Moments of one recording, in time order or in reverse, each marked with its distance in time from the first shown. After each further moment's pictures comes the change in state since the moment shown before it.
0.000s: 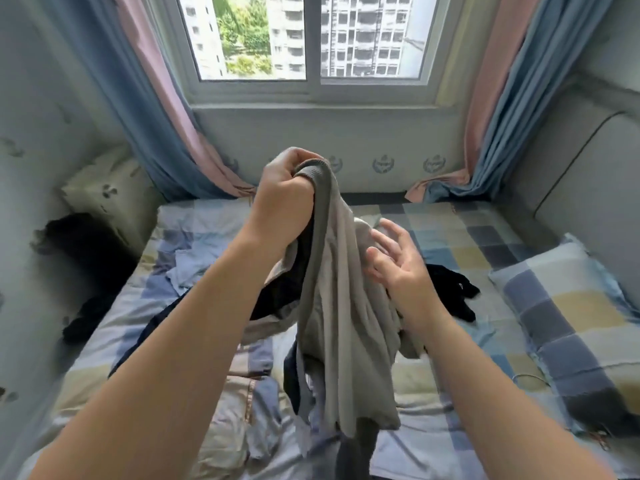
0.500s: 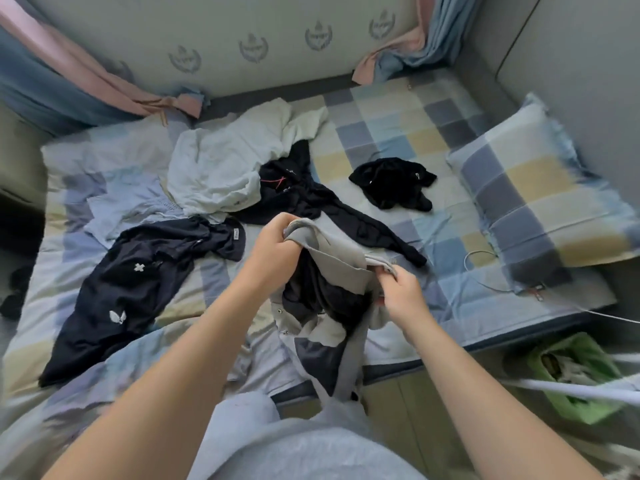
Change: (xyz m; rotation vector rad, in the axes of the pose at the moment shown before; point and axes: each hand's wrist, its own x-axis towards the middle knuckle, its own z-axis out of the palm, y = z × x) left_hand -0.067 -0.169 0.127 0.270 -0.463 -0.463; right_hand -0.073 0.168 -0.118 -0.220 0.353 0.612
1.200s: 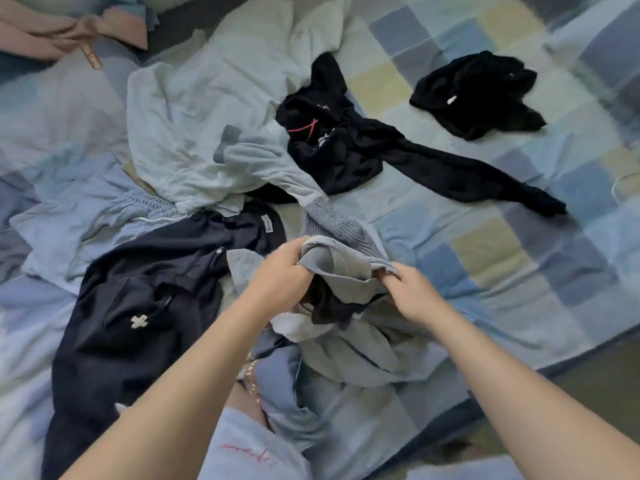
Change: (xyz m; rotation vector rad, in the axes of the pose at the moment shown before) left_hand 0.267 -0.314 -0.144 0.238 -0.456 -0.037; right_hand 0.227 0.110 0.322 -0.292 -0.116 0.139
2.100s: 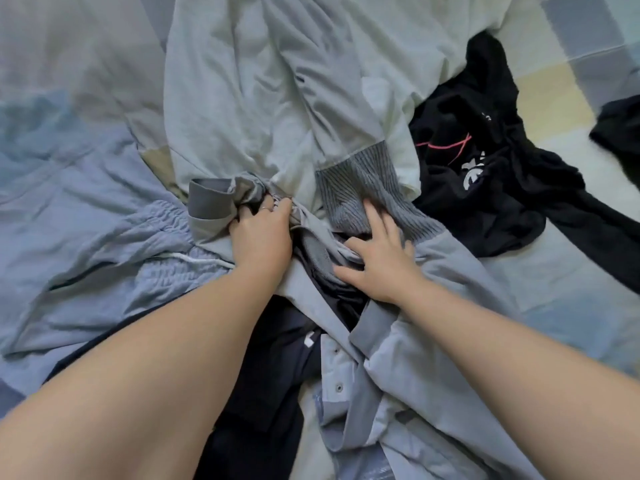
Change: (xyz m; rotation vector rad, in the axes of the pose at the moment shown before) left_hand 0.282 -0.289 -0.189 0.847 0.482 -0.162; right_hand 0.311 -0.163 0.214 -0.823 -0.101 -0.250
